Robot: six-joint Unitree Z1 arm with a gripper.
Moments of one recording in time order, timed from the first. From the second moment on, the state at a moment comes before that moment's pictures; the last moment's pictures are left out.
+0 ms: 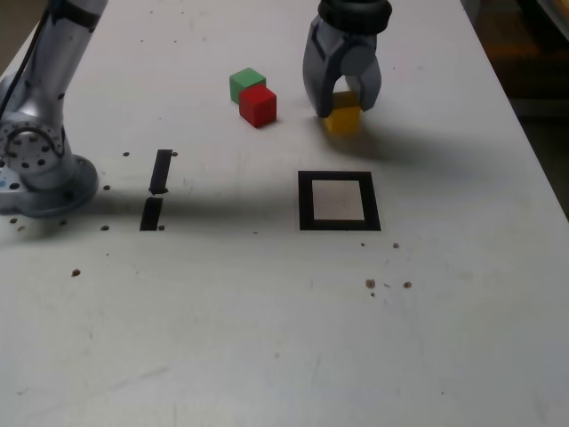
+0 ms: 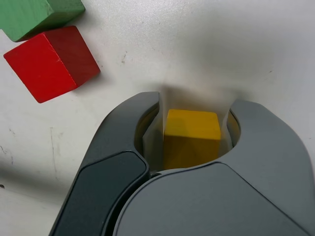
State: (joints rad) arm 0.31 2.17 -1.74 1.28 0.07 0.06
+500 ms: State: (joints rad) arm 0.29 2.14 -1.77 1.33 0.01 0.05
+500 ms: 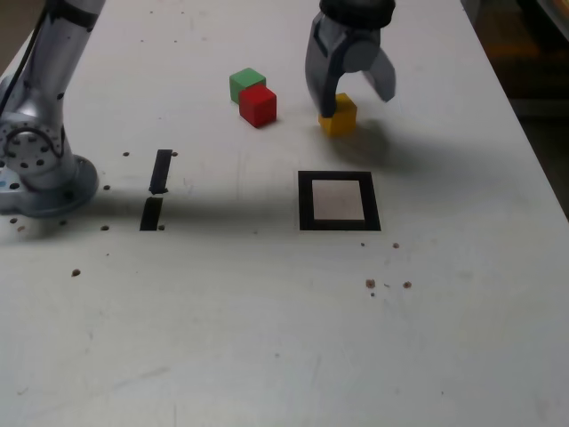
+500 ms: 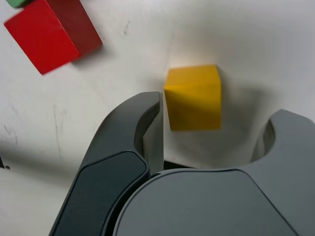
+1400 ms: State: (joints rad) arm 0.42 1.85 -1.32 1.24 0.04 -0.21
